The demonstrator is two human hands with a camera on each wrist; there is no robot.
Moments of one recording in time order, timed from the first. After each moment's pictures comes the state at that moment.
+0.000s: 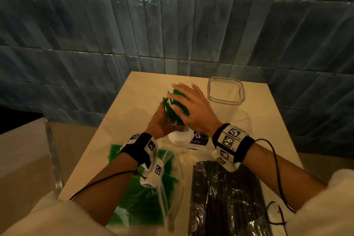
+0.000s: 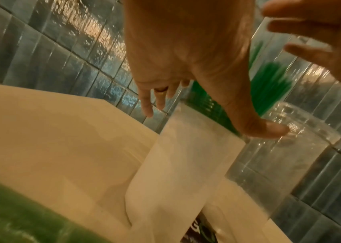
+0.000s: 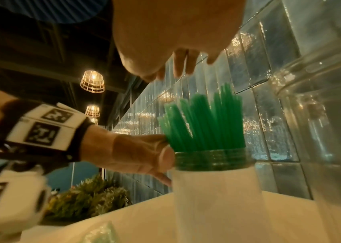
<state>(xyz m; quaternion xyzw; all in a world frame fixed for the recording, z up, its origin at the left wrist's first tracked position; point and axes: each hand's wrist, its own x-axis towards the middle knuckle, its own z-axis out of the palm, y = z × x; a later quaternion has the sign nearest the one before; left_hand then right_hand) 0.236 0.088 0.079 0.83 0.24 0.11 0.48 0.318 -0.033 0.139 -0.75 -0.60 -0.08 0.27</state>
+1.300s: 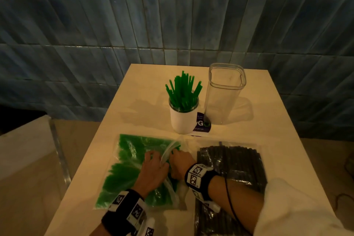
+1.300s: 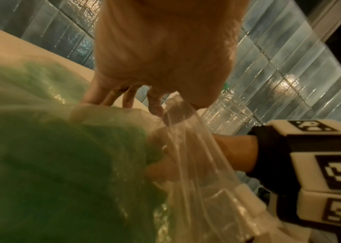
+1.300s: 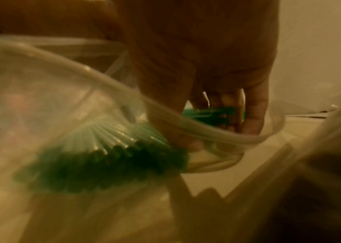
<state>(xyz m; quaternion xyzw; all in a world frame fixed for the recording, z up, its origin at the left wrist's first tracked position) 0.098 0.024 0.011 0.85 0.34 -0.04 0.39 0.203 -0.049 0.000 -0.82 -0.52 0.23 -0.03</state>
